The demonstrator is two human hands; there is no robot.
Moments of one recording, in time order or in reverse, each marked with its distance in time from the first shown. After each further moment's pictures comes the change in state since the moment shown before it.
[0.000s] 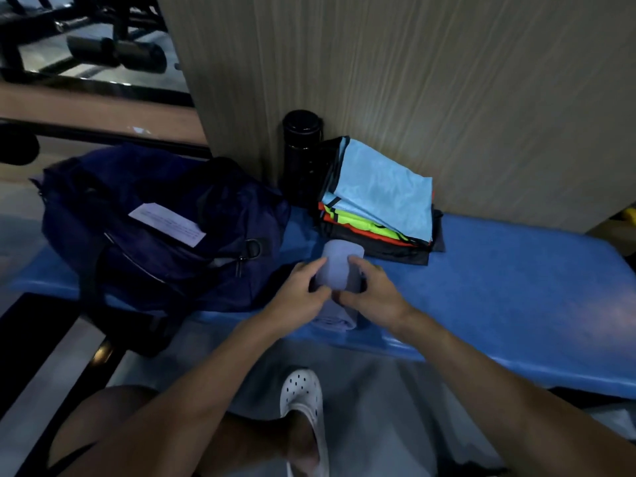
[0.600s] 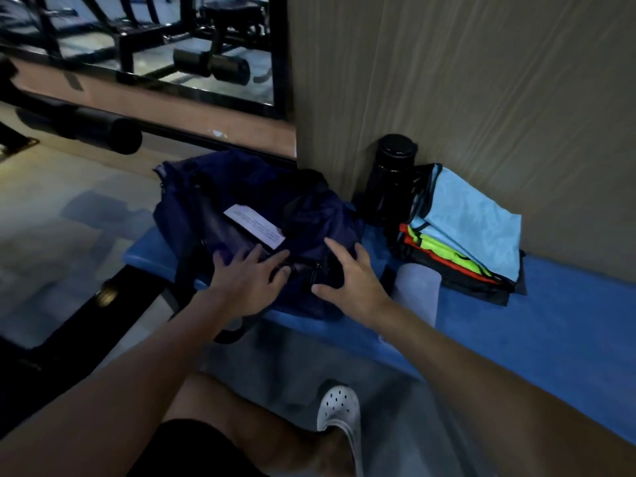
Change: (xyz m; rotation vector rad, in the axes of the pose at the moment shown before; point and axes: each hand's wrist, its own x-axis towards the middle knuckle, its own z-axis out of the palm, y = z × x) left_hand -0.039 -0.068 -0.167 0.972 0.130 -0.254; right_hand 0.016 -0.105 0.094 -0.185 -0.108 -0.317
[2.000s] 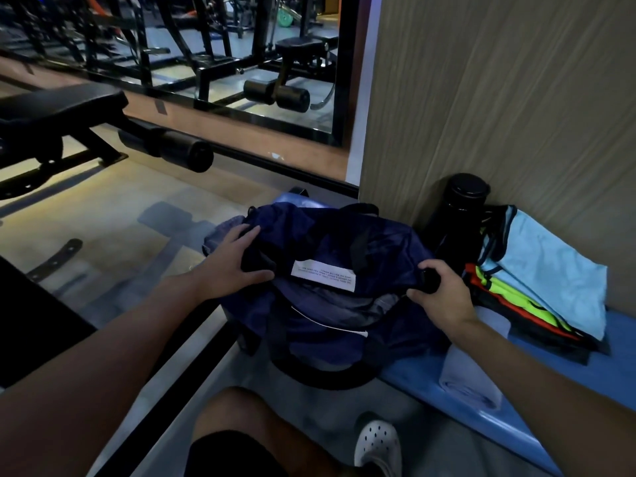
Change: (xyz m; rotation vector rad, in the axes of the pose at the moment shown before) left_hand -0.018 -0.142 -0.058 -0.443 0.217 -0.017; right_hand 0.046 0.019 -0.025 0.090 0.316 0.068
